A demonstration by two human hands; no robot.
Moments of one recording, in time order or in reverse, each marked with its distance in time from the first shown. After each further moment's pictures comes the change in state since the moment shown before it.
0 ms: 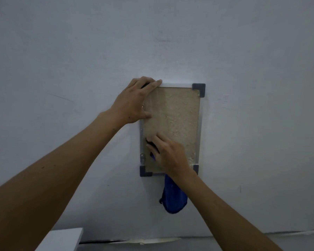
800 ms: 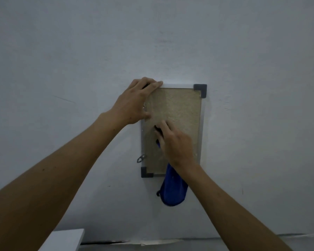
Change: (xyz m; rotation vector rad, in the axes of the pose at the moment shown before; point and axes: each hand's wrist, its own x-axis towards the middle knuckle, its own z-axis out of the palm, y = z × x) left_hand 0.000 0.000 -0.002 -0.002 -0.011 -0.004; right_hand 0.022 0.004 -0.016 -0.085 0.153 0.105
